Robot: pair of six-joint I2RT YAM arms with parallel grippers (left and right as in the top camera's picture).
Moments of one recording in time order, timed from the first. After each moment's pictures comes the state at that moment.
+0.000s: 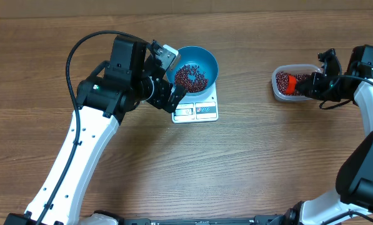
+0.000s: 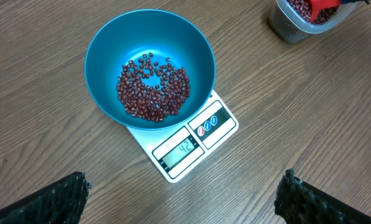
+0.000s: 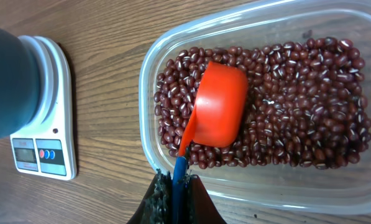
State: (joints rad) left arm -0.33 1.47 1.45 -0.89 0.29 0.16; right arm -0.36 1.79 1.35 -0.84 -0.56 -0.19
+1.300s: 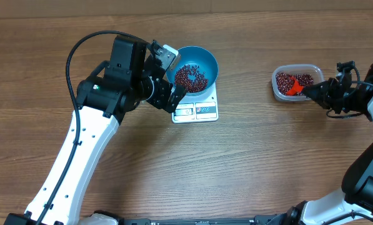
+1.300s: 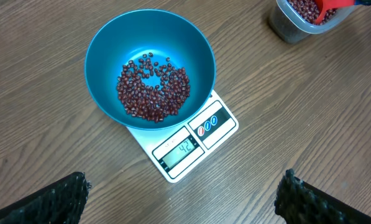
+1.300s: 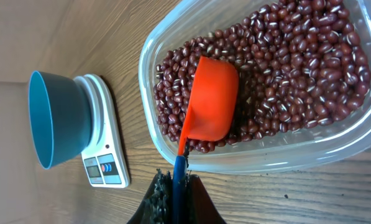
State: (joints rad) left arm -0.33 1.47 1.45 -0.89 0.29 0.16; right arm -0.50 1.79 1.26 -0.81 -0.79 -0.03
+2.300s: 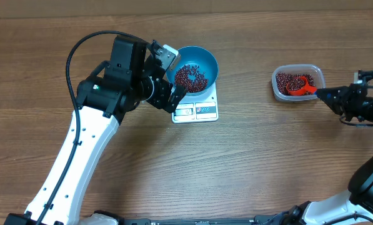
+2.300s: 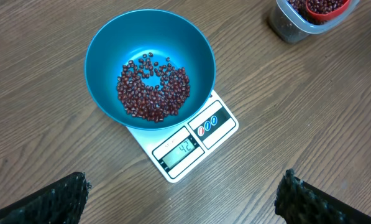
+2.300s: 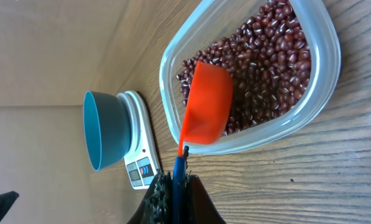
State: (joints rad) left arm -0.33 1.47 1.45 -0.89 0.29 0.16; right arm -0.65 1.79 1.25 -0.87 -0.98 -0.06
